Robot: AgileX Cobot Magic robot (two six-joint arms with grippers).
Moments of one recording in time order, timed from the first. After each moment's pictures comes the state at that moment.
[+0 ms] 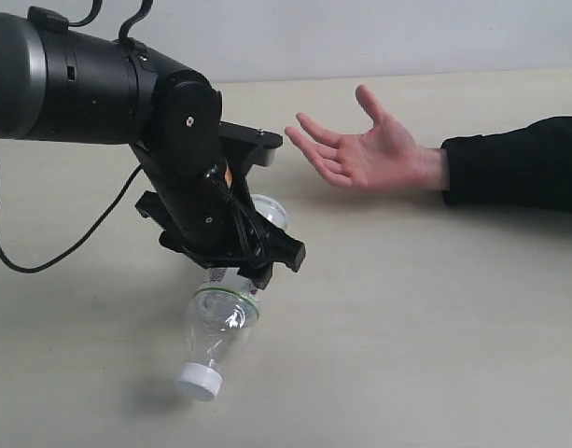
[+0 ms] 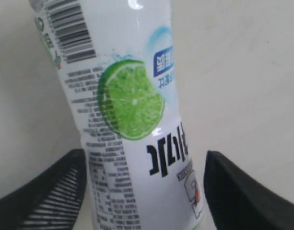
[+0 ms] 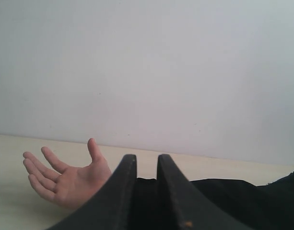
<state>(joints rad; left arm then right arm) -0.65 1.90 -1.21 -0.03 0.78 -0.27 0.15 0.01 0.00 0.46 0.03 -0.52</state>
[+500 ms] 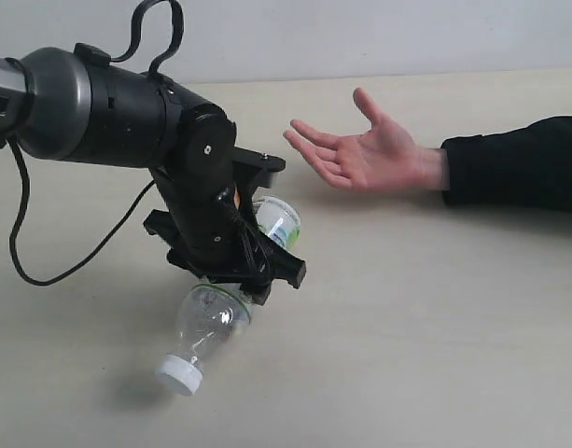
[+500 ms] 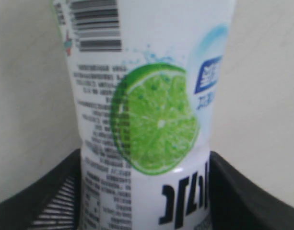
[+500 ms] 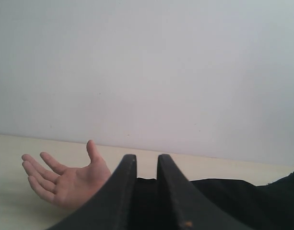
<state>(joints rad) -0.65 1.98 -1.21 -0.03 0.75 -0.28 0.15 0.01 0.00 0.46 0.03 -0.52</state>
